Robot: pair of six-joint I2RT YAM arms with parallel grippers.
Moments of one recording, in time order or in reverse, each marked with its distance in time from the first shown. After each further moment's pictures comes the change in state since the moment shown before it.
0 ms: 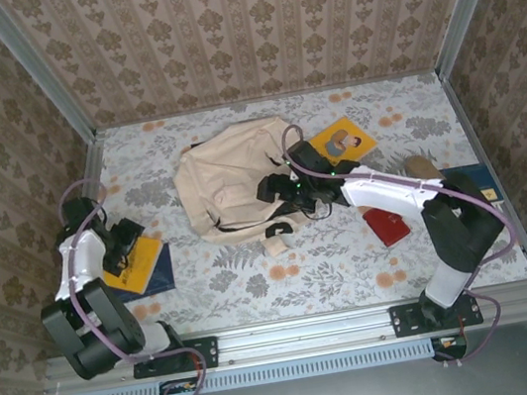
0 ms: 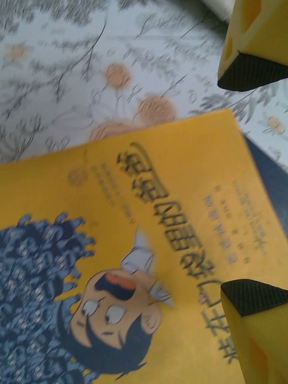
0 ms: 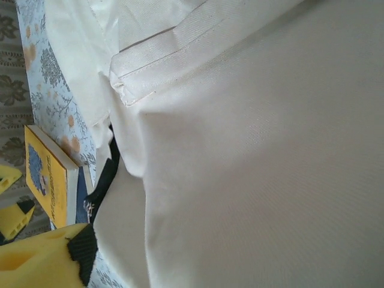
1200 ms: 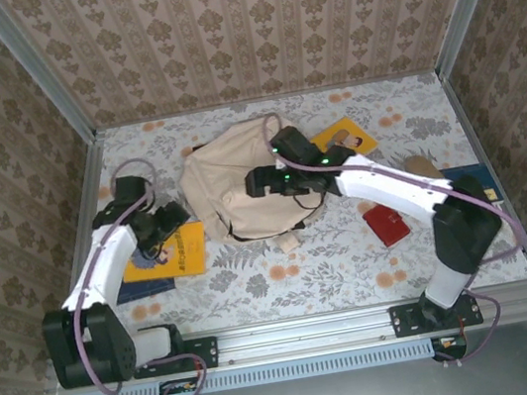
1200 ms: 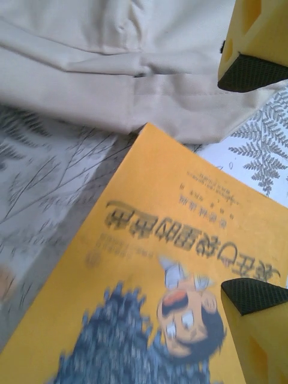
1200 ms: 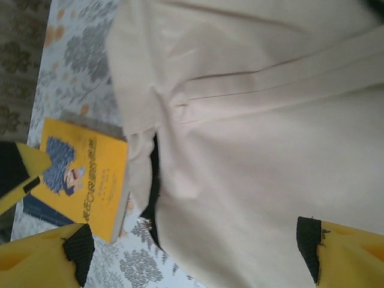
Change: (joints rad) left arm -0.399 -0.114 0.021 -0.050 0.018 -0.063; right arm 0.073 0.046 0.247 -0.177 0.096 -0.261
